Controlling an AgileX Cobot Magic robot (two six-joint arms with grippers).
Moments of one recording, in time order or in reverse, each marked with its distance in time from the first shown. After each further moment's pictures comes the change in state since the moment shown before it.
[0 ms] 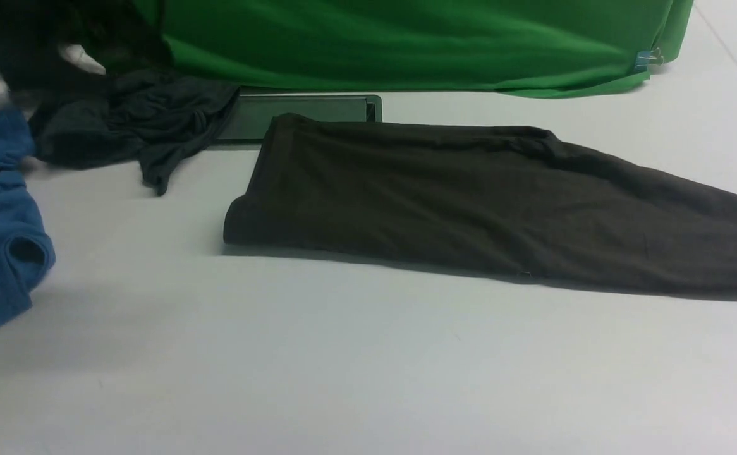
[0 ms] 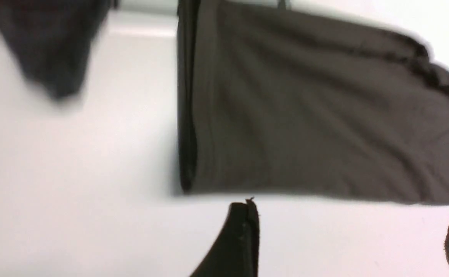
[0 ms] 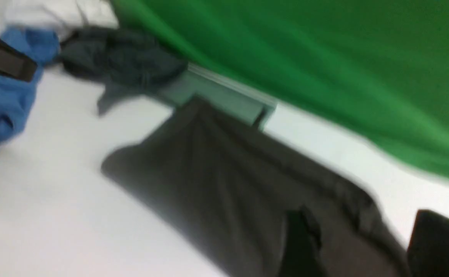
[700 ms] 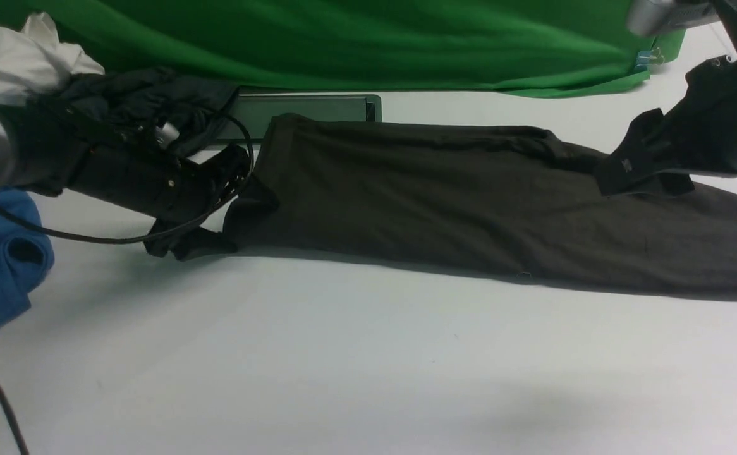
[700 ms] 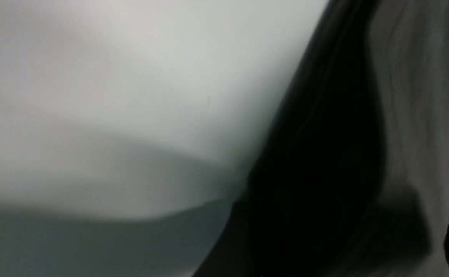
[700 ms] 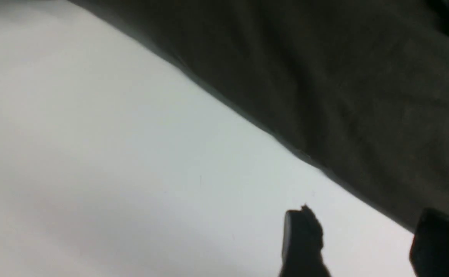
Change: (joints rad) right arm 0.013 -0.006 0.446 0.001 -0.120 -0.004; left arm -0.108 0.376 0.192 -0.356 -0.402 -0.037
